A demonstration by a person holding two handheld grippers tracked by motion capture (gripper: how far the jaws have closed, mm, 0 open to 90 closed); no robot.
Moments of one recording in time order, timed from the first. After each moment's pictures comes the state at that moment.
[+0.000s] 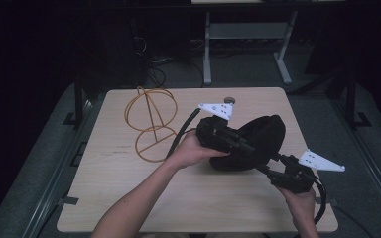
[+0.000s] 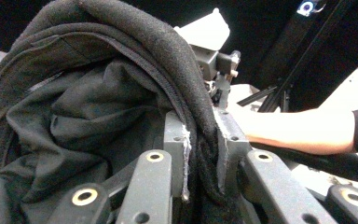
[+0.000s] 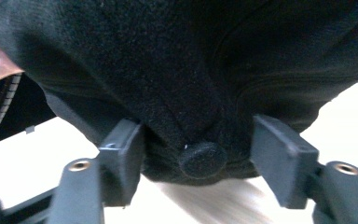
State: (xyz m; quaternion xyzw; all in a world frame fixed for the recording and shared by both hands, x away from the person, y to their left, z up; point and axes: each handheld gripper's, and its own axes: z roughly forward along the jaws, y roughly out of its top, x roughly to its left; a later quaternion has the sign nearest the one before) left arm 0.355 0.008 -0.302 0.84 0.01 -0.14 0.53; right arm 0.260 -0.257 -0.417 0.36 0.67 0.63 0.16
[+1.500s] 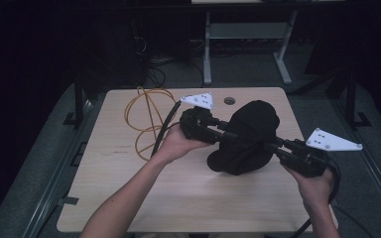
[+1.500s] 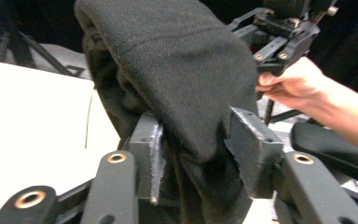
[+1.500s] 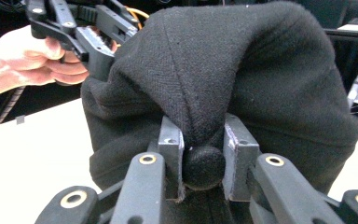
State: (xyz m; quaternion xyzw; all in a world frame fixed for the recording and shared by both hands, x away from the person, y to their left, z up) left arm 0.369 0.050 -0.294 0.84 0.08 -0.05 0.53; right arm 0.265 -0.257 -0.338 0.32 0.72 0.58 0.21
